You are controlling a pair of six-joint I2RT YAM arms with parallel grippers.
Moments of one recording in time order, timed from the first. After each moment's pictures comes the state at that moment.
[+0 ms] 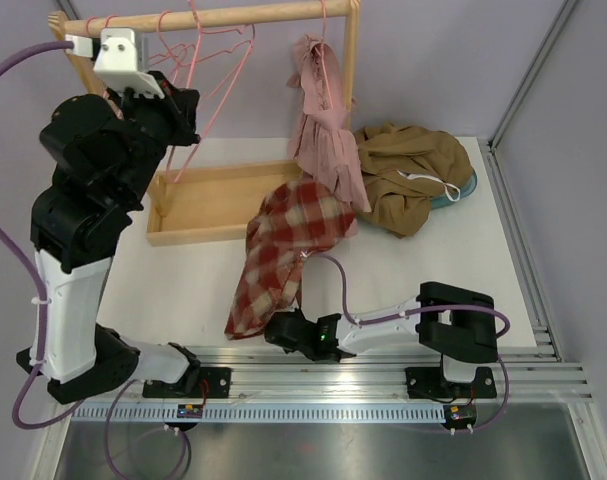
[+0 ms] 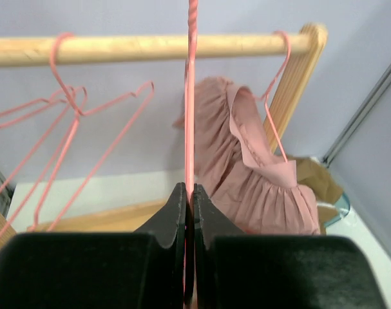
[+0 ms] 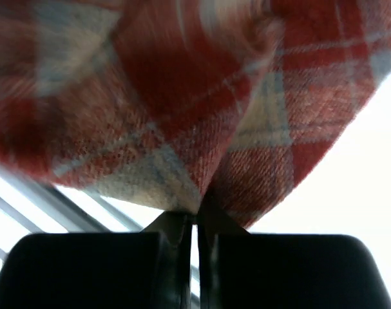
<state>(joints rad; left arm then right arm) -0.60 1.37 2.26 -0.85 -0.35 -0.13 1.41 1.78 0.93 0.00 0.48 0.64</state>
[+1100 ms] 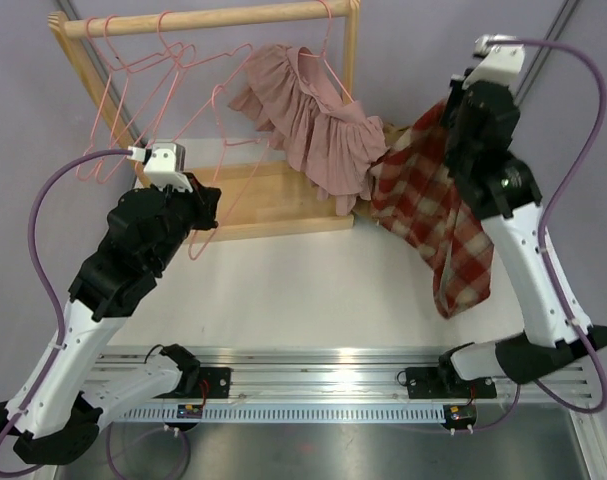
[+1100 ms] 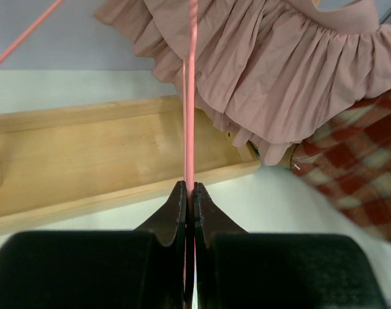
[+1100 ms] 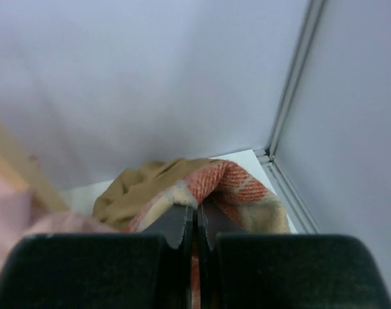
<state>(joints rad) -0.60 0.91 1.36 -0.62 -0.30 -0.29 0.49 1.31 1.73 -0.40 0.74 0.00</state>
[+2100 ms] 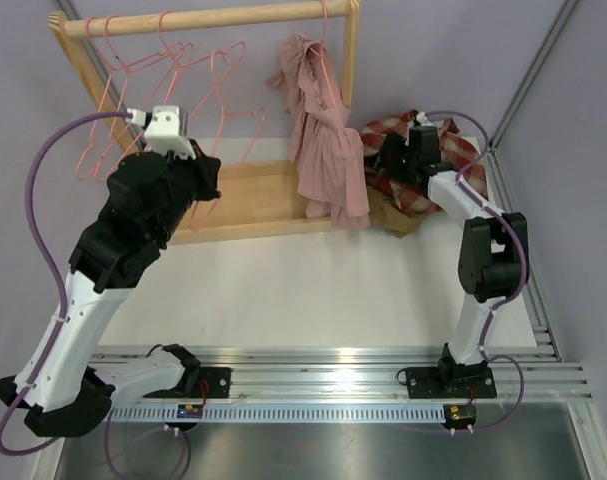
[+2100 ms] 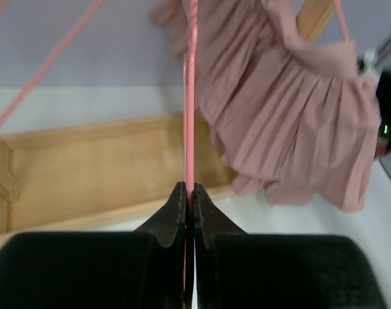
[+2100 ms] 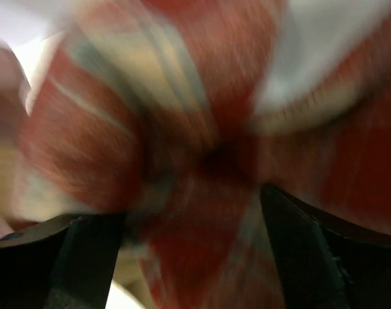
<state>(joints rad) -0.60 1.03 1.52 -0.68 -0.33 -0.28 0.17 1.95 1.58 -0.19 -0.07 0.50</state>
